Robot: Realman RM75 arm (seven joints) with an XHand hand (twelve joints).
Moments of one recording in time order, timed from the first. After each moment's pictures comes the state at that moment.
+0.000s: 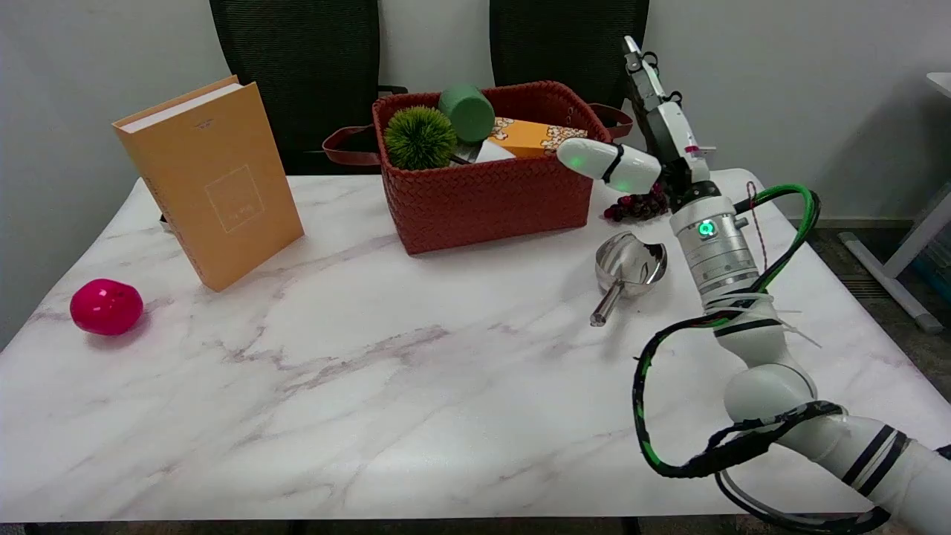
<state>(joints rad) 0.00 -0.94 -1.87 1.60 1.10 0.72 0.52</state>
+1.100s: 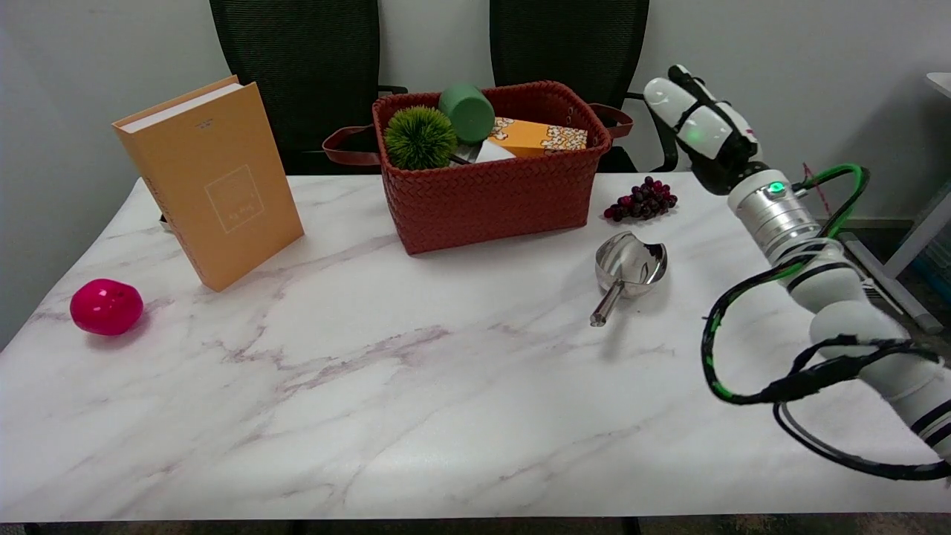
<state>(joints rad) -0.04 -0.83 -1.55 1.57 1.33 0.26 0.80</state>
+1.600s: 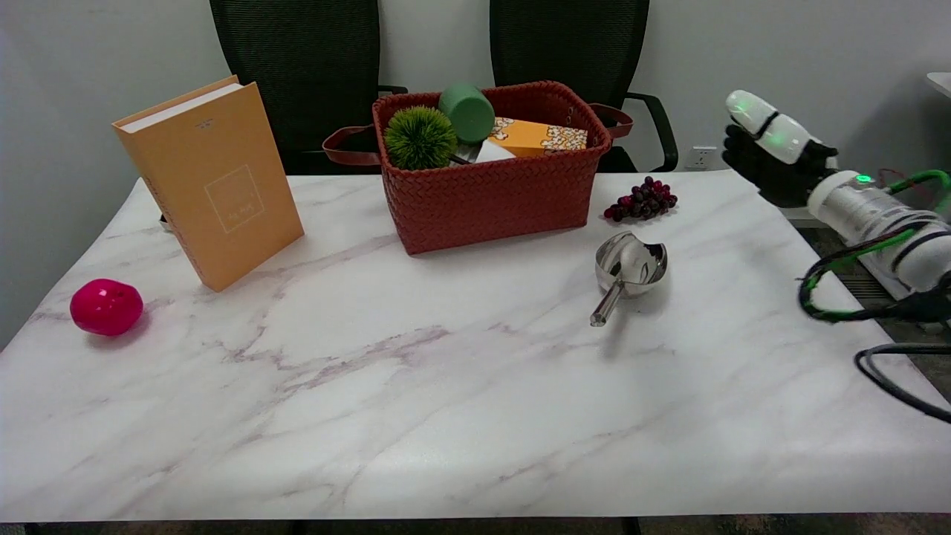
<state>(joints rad) -0.05 -0.74 -1.19 1.35 1.67 -0.25 0.66</state>
